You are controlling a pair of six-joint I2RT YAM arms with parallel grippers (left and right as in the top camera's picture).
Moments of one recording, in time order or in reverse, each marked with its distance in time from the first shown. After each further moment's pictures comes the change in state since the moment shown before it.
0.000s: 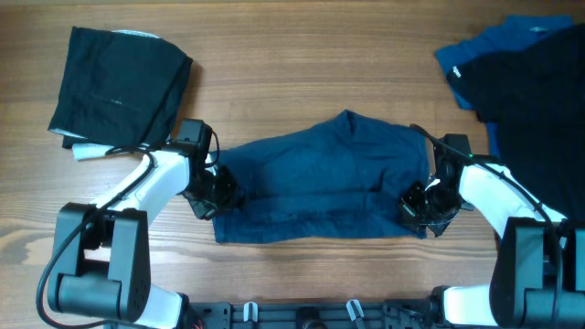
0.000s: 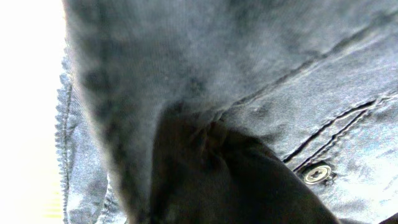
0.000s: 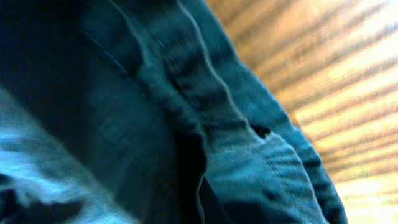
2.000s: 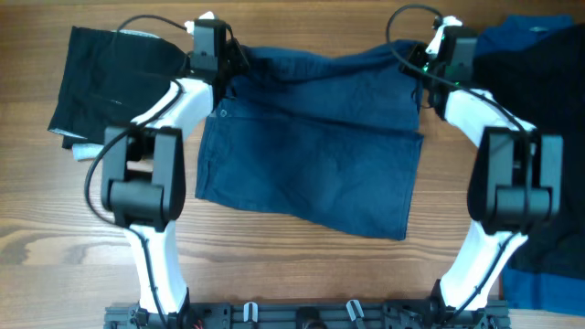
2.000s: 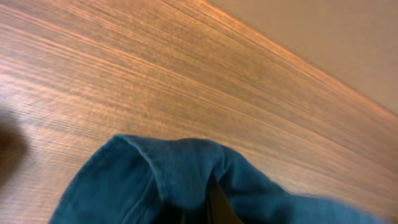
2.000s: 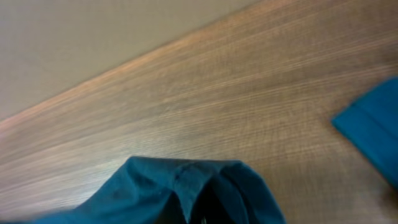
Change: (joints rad) left arm -0.025 0.520 0.660 0.814 -0.377 0.125; right arm 0.019 0.526 0.598 1.086 0.132 -0.340
